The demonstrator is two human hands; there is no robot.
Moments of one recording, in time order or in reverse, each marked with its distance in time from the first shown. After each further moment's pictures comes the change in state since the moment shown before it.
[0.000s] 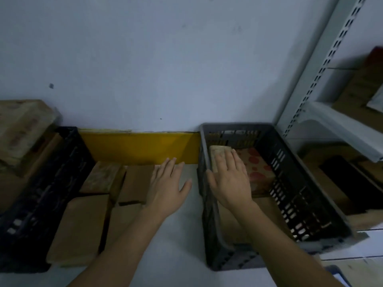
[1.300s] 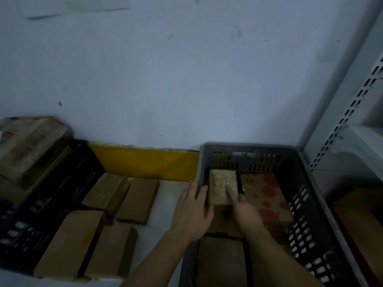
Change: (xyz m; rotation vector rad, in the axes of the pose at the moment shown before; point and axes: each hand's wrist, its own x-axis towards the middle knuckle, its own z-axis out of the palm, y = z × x) left_hand 0.084 0.096 0.080 0.051 -0.179 -0.180; right_hand 0.058 0.155 0.145 -0.016 -0.648 -0.054
